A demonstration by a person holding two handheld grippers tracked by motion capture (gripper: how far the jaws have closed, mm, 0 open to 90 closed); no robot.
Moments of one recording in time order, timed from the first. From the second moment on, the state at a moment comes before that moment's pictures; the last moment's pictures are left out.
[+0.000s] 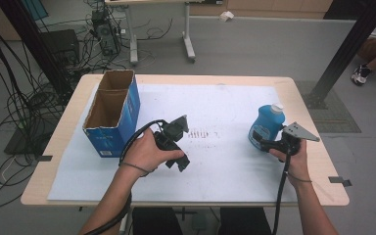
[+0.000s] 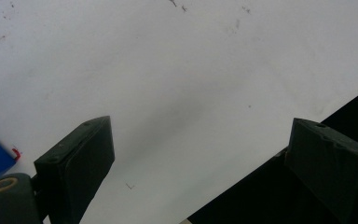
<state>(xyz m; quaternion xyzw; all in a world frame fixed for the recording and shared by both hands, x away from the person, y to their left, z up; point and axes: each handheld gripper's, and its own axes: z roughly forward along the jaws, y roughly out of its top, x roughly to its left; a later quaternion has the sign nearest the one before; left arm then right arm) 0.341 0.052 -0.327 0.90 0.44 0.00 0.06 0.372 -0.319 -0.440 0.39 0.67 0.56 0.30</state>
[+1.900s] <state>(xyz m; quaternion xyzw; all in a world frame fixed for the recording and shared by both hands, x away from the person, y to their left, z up) 0.338 0.051 -0.325 0.90 0.44 0.00 0.06 0.371 -0.320 -0.438 0.39 0.66 0.57 0.30</state>
